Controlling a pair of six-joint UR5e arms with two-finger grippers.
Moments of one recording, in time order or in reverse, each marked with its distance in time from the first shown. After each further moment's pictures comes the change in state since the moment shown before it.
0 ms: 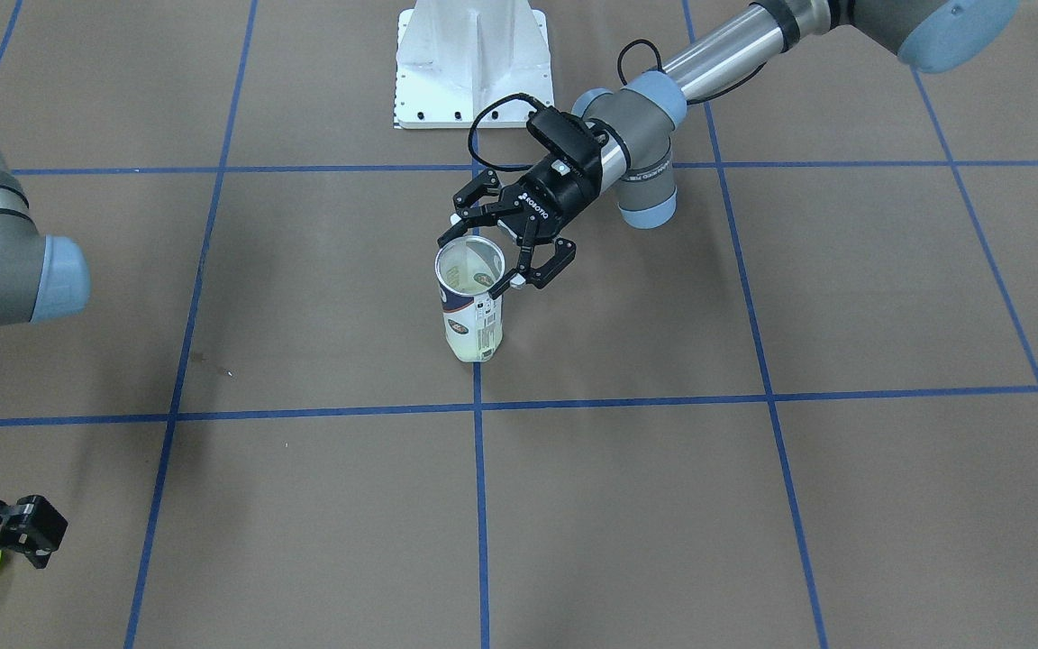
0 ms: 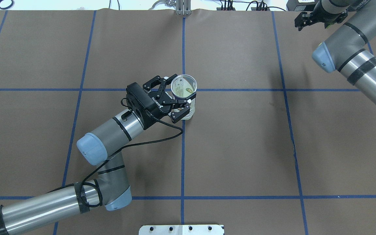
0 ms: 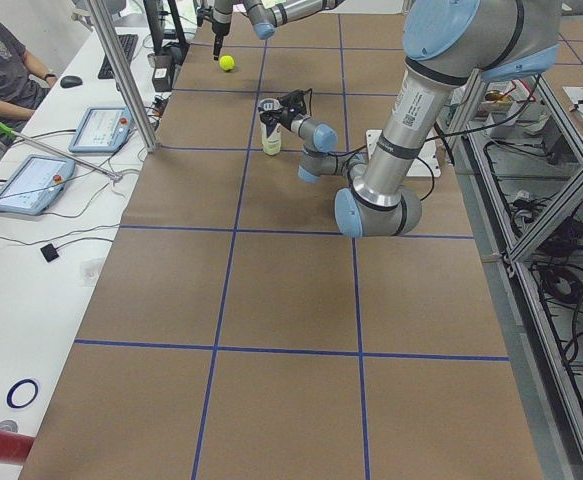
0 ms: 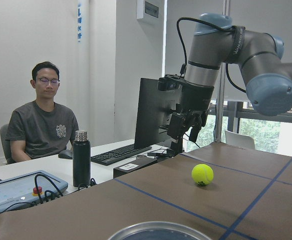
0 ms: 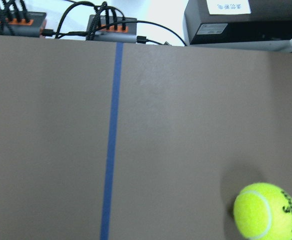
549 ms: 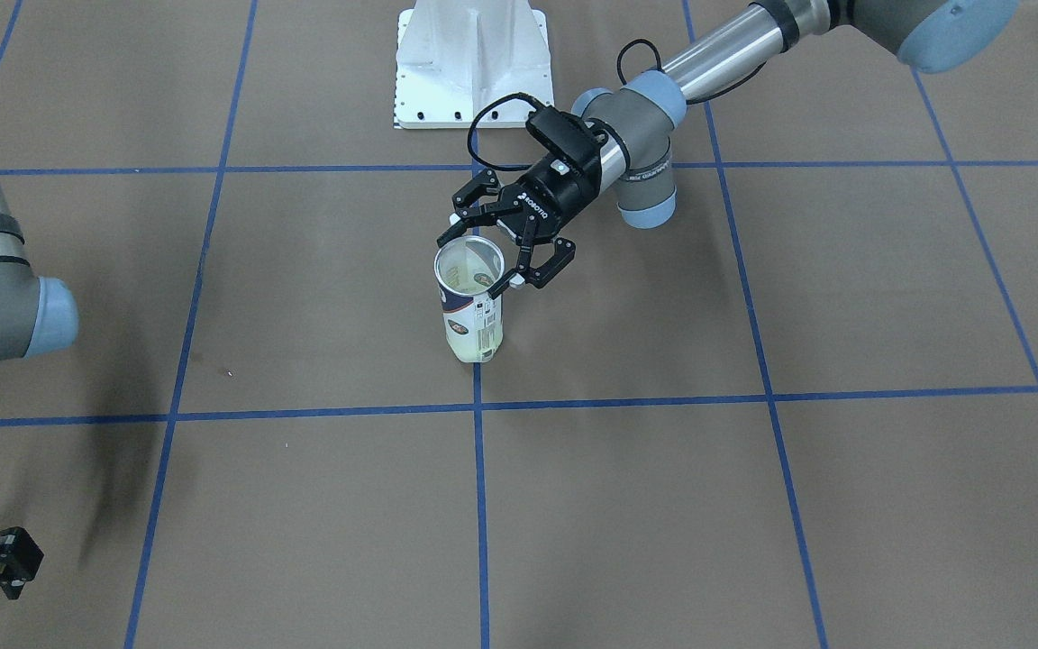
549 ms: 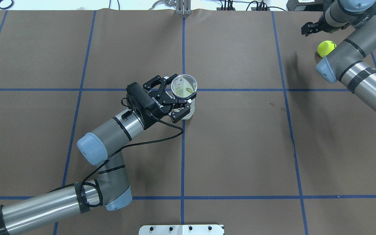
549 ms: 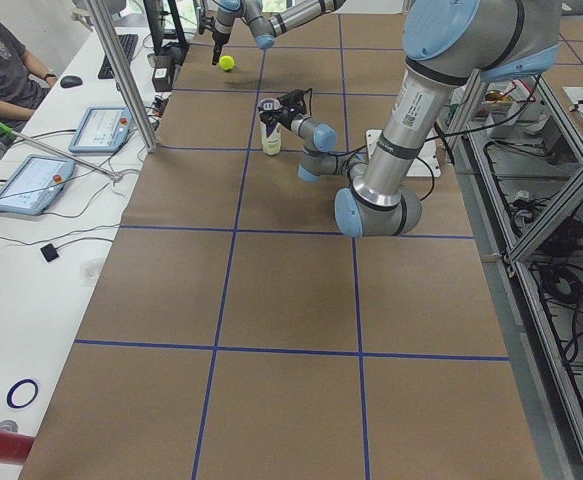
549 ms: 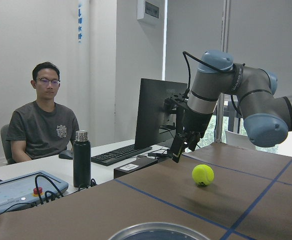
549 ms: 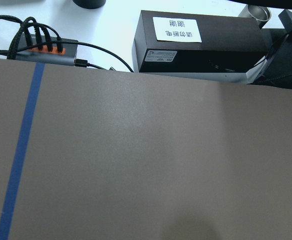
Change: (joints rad) left arm 0.000 -0.001 0.000 0.001 0.000 0.000; right arm -0.019 -0.010 -0.166 0.202 -0.069 -0.006
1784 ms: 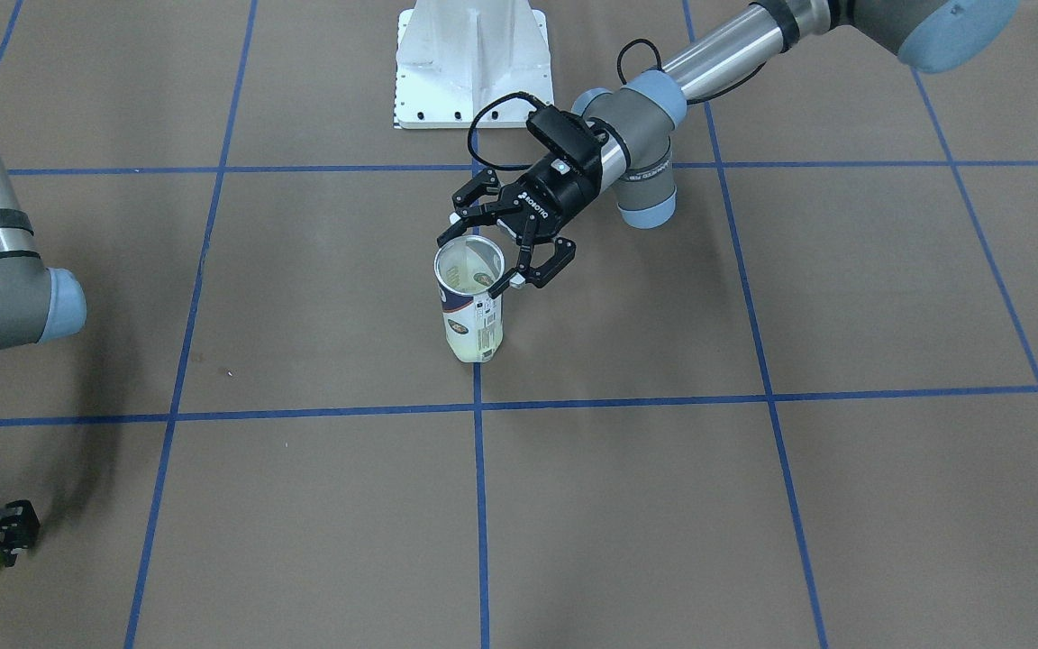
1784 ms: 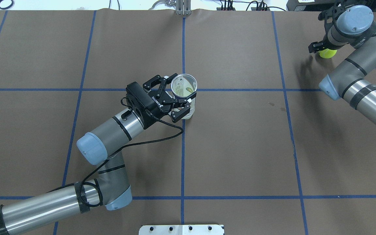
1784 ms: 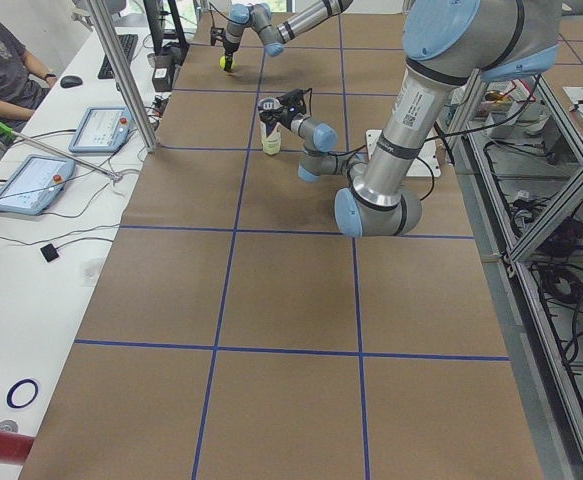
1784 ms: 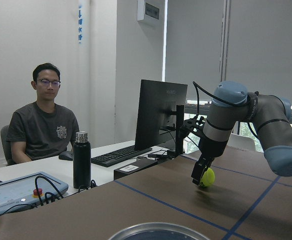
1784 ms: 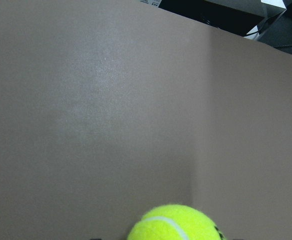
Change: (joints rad) left arm -0.002 0.000 -0.002 -0.002 0.000 0.000; right arm -0.040 -0.068 -0.009 0.003 -0.083 -0.096
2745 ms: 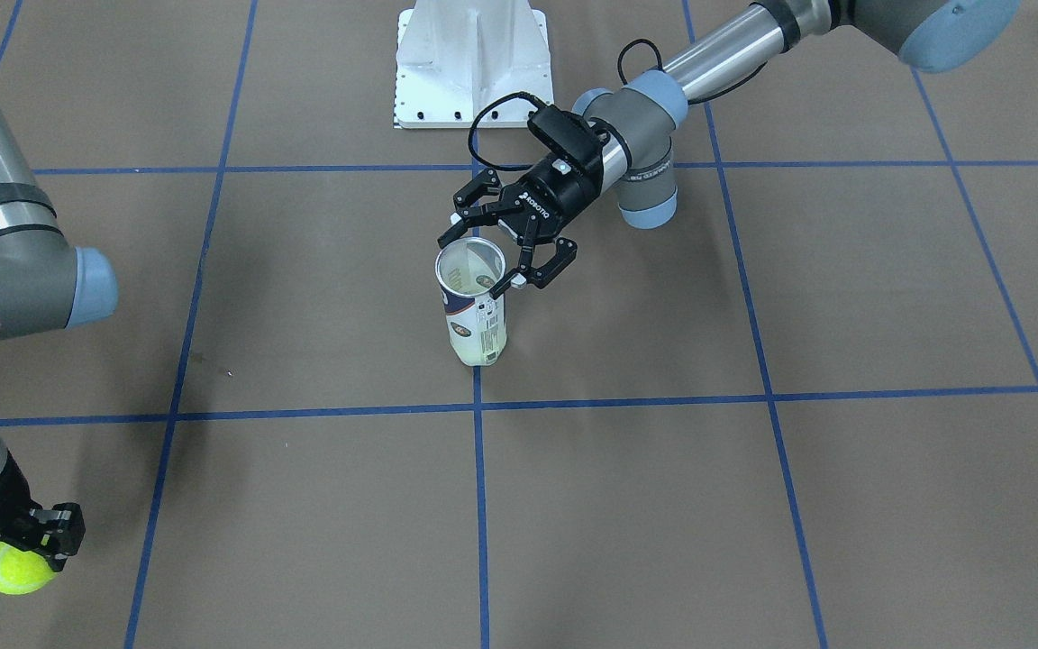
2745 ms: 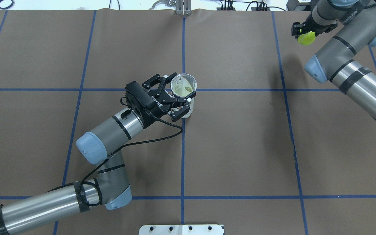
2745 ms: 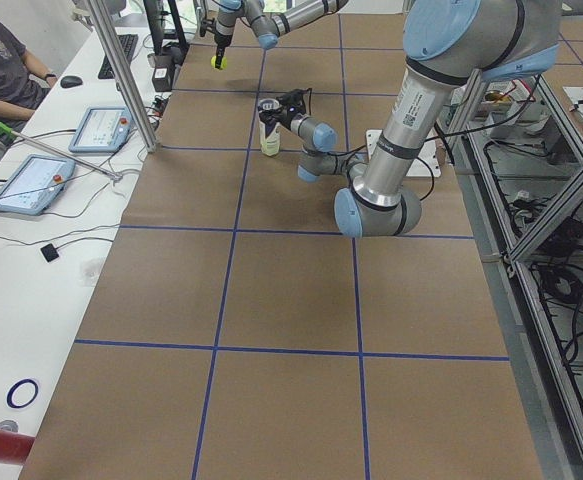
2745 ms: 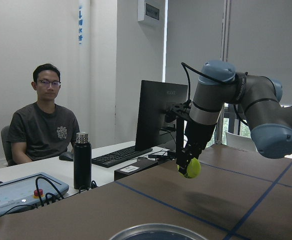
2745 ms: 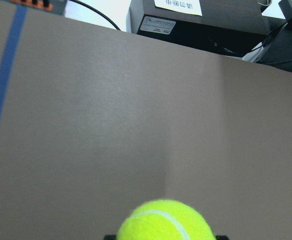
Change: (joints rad) left arm -0.003 0.001 -0.001 0.000 0.000 0.000; right arm 0.008 0.078 0.214 -0.199 0.184 0.220
